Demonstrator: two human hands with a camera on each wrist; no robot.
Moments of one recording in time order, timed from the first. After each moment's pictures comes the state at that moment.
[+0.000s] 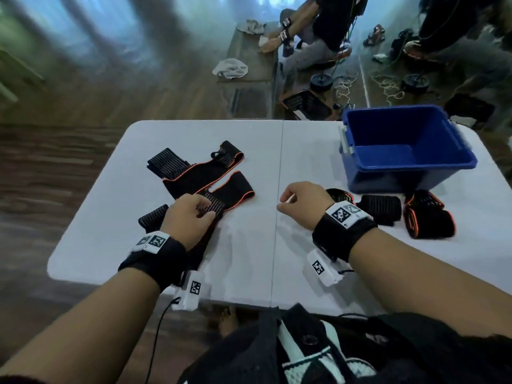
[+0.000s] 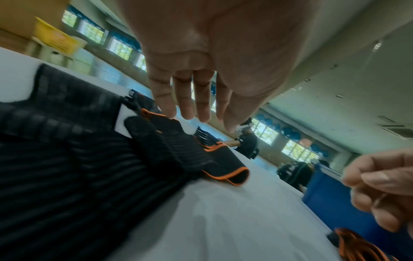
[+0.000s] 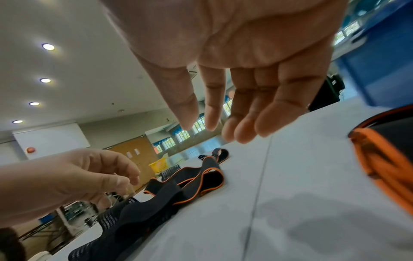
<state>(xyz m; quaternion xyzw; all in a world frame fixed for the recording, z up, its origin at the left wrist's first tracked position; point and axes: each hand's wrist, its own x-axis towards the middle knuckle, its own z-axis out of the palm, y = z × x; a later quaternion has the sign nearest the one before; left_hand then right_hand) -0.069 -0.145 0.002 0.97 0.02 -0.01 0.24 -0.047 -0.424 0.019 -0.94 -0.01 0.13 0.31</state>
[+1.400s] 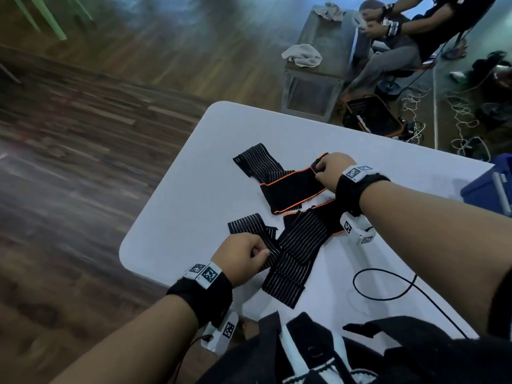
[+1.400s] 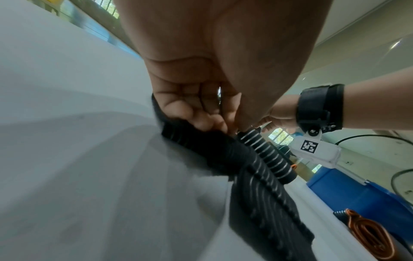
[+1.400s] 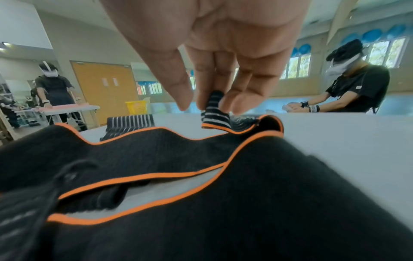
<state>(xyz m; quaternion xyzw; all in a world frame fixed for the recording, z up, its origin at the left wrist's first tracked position) -0.073 0.002 -0.054 0.94 -0.02 -0.13 0.32 0.145 -0.215 -0.010 -0.98 -0.08 0.17 0.09</state>
